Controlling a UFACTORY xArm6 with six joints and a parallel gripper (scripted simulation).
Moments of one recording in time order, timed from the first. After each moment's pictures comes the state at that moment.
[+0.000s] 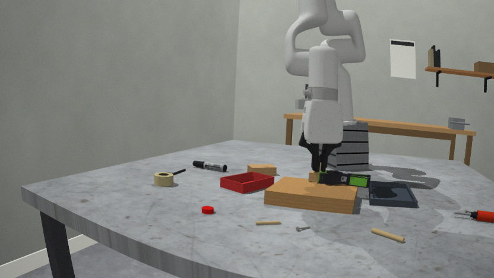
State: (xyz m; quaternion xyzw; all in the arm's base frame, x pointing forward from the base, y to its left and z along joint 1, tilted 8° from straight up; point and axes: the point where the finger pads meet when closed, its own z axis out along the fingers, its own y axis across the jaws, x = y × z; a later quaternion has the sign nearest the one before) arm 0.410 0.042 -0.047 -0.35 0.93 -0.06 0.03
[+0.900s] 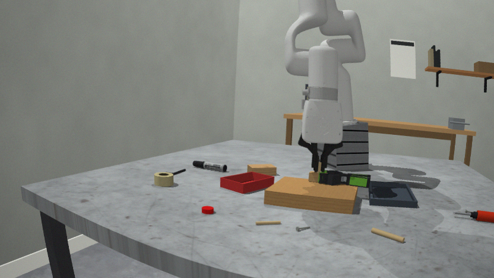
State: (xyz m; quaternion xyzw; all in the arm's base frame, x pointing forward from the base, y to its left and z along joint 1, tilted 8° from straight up) arm 0.410 0.042 -0.046 -0.24 0.97 -0.06 0.04
